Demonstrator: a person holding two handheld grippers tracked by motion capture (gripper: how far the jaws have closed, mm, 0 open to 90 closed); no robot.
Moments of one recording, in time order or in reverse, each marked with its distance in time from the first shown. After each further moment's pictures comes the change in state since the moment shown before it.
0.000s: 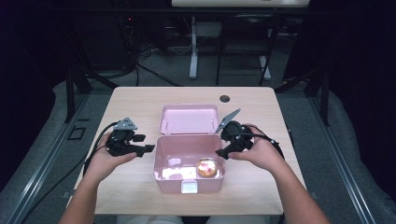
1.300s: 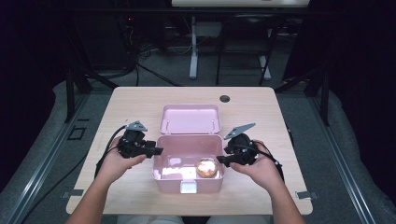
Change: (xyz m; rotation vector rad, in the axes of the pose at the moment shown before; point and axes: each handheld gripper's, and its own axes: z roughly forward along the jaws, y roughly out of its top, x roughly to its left) left arm -0.008 0.001 0.026 0.031 -0.071 -0.088; right arm 0.020 -0.037 0.007 -0.138 0.023 0.220
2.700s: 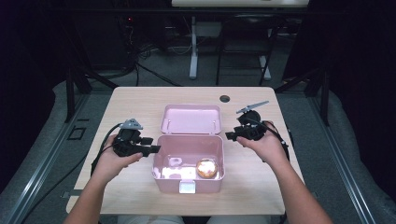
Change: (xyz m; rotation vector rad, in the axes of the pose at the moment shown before) left arm -0.003 0.003 -0.020 -0.038 0.016 0.024; right arm -0.064 0.029 -0.002 -0.045 -0.083 0.213
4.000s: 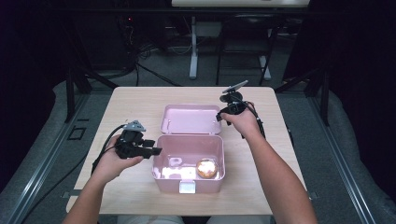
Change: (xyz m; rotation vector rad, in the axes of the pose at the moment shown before) left arm -0.002 -0.002 0.008 0.040 -0.016 0.018; right arm -0.027 0.068 0.076 0.134 -0.071 0.217
